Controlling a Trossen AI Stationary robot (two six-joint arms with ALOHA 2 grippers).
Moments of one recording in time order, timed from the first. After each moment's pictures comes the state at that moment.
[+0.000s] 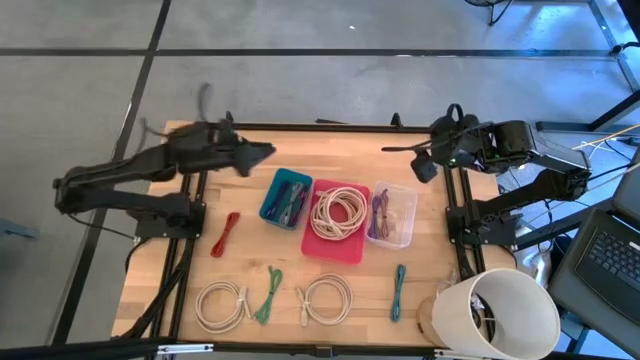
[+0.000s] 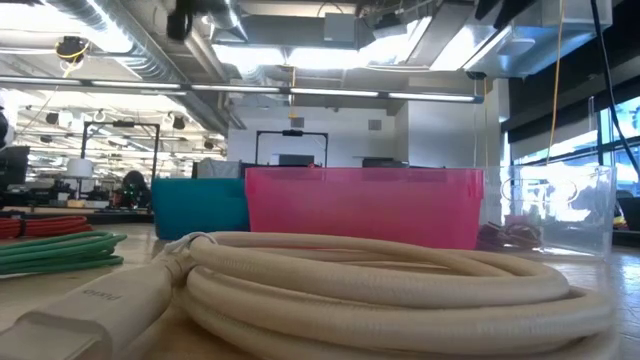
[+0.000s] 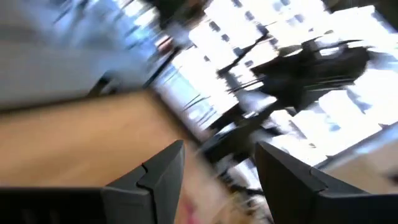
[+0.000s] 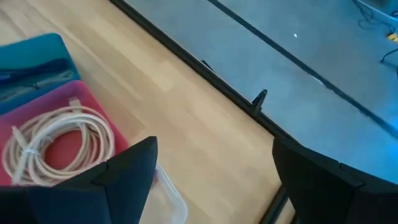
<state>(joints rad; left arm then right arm) 0.23 0.80 0.88 -0.17 -0.11 -0.77 0.02 1.21 1.64 -1.53 0.65 0.65</state>
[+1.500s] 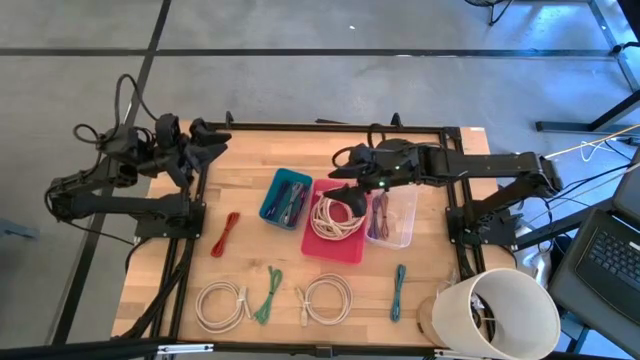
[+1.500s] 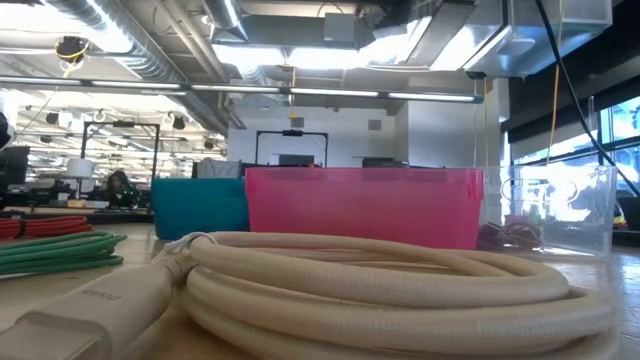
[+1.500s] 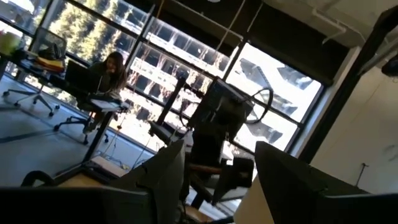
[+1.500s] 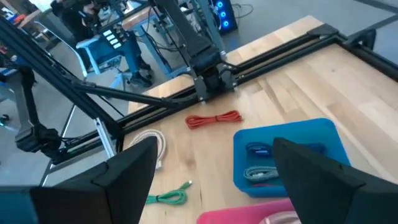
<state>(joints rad) 0.19 0.53 0.88 -0.08 0.00 -0.52 0.02 1.43 1.37 -0.35 -0.01 0.46</state>
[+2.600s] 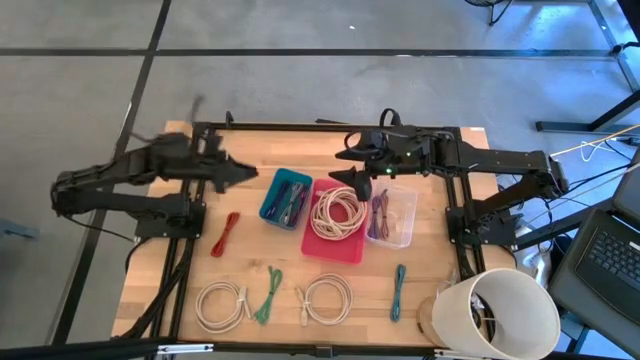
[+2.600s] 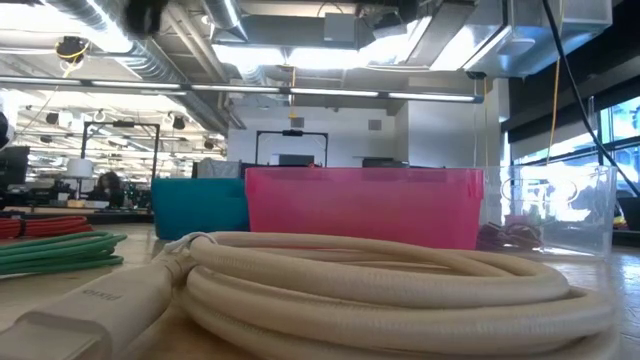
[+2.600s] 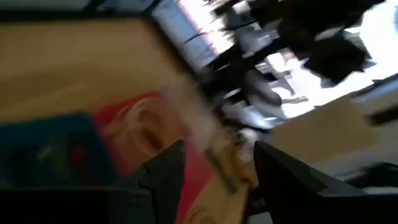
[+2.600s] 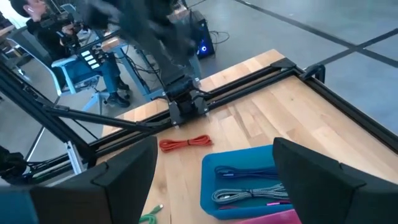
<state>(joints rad) 0.18 0.67 0.88 -0.49 0.04 -0.88 -0.04 1.38 1.38 -0.35 0.05 0.38</state>
